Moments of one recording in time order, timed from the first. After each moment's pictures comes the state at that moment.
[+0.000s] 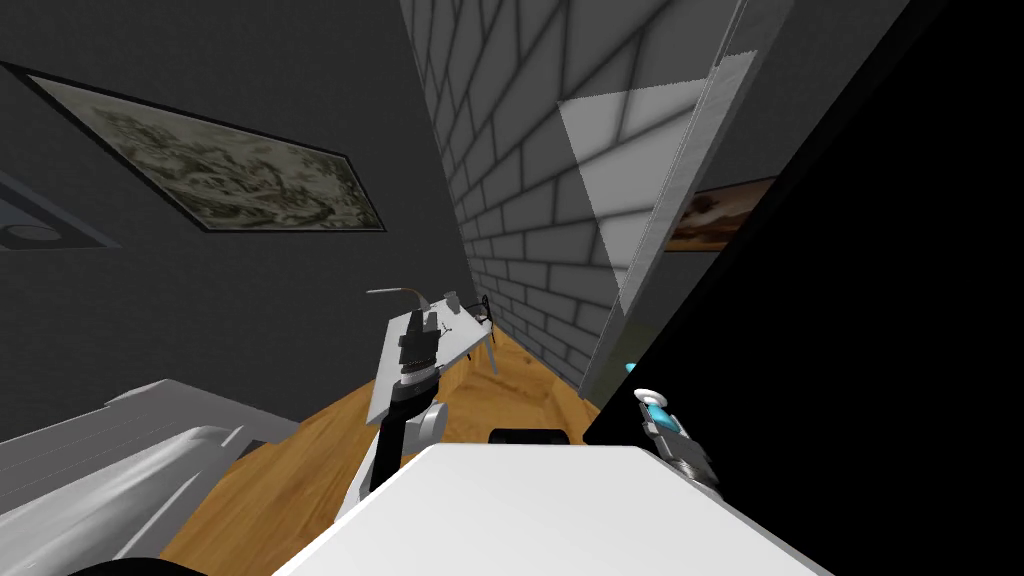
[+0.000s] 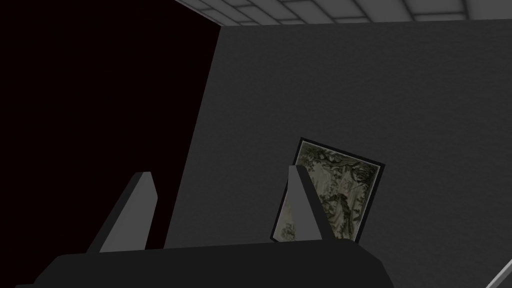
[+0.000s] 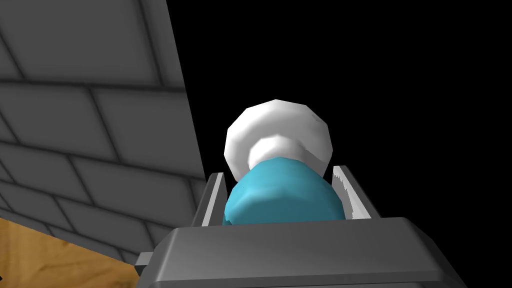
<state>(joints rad) 0.39 -0.56 0.49 -0.96 -1.05 -1.15 -1.44</state>
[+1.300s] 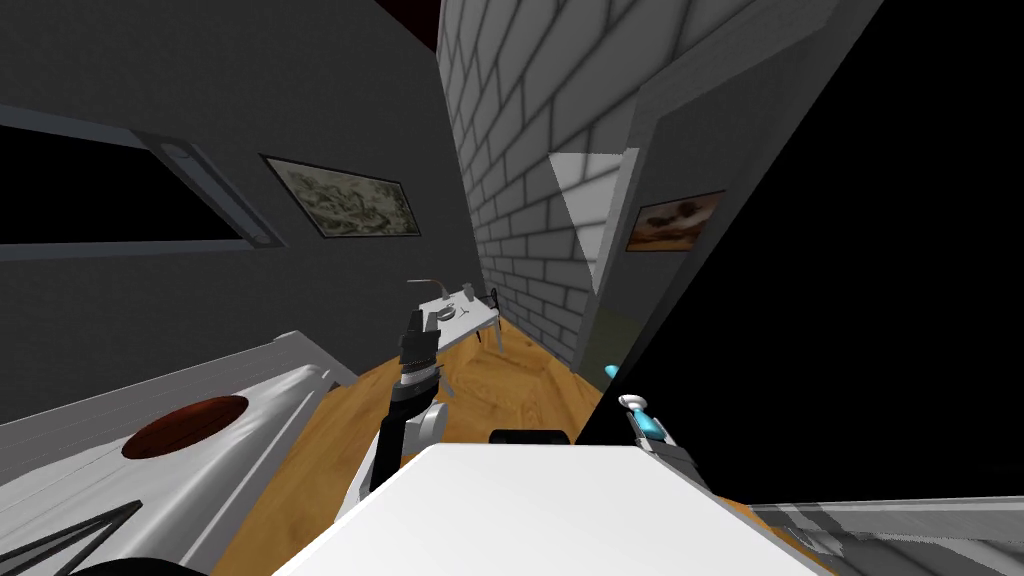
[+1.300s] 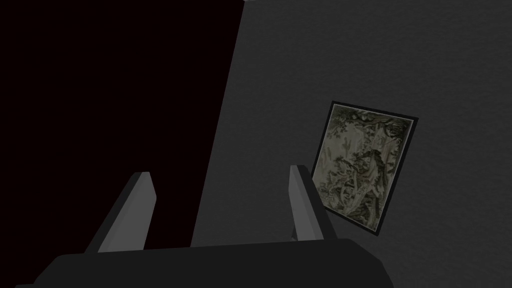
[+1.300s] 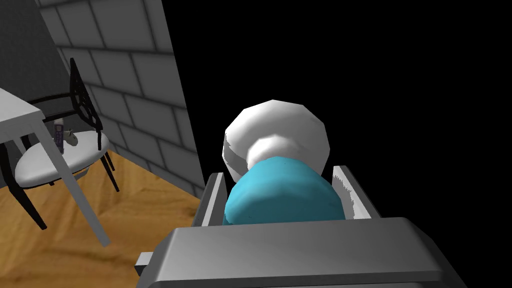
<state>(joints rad) 0.42 -0.61 0.66 -0.98 -0.94 -1.24 -1.49</state>
